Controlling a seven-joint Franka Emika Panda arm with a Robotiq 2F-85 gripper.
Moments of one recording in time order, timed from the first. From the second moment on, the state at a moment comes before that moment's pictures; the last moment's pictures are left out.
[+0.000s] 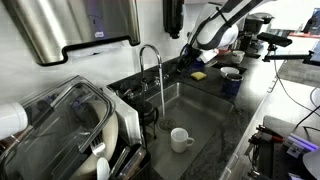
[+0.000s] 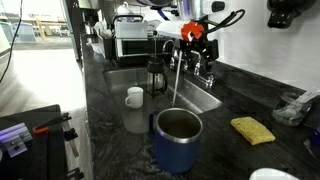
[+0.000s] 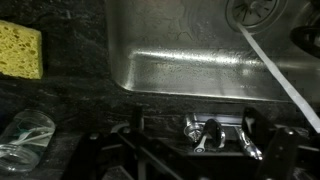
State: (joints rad) arm -0.11 0.20 -0.04 -2.21 0.14 2.80 -0.25
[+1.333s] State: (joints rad) arm -0.15 0.43 0.02 -1.83 0.22 2.64 -0.25
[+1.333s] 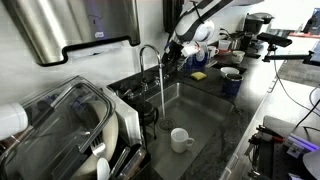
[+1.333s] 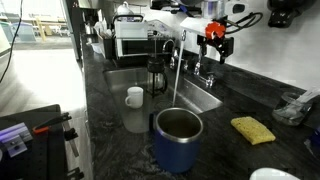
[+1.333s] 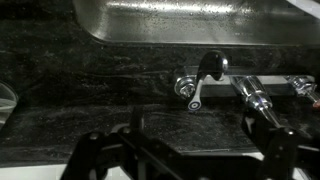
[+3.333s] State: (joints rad) arm -0.11 0.49 -0.07 -1.79 -0.05 2.56 -0.15
